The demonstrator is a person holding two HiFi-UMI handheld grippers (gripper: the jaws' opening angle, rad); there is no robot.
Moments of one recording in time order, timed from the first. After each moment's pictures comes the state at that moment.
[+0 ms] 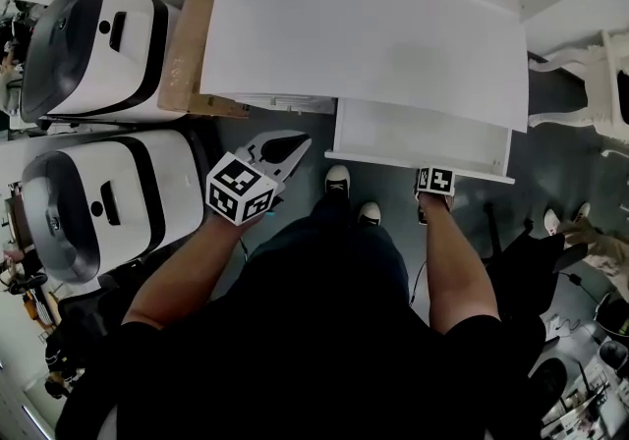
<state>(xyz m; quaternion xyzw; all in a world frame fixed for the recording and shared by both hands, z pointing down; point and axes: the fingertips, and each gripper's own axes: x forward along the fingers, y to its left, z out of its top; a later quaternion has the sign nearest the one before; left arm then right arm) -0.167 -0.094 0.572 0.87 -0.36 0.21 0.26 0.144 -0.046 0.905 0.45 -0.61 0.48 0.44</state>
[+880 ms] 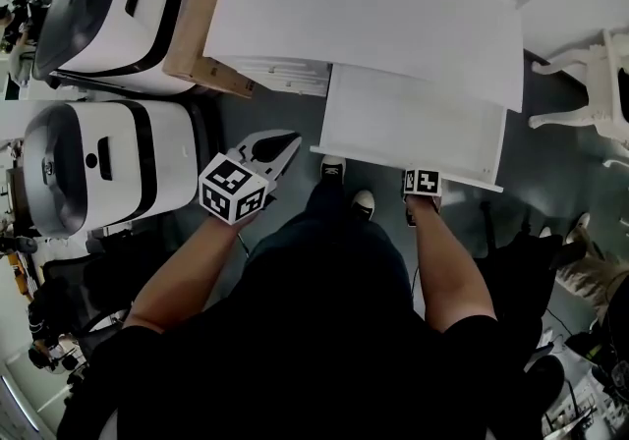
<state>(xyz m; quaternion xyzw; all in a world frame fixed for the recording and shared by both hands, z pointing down) -0.134 0.006 0.562 0.85 -0.42 0.21 0.26 0.143 0.039 0.904 0.39 -0.65 0.48 0.44</state>
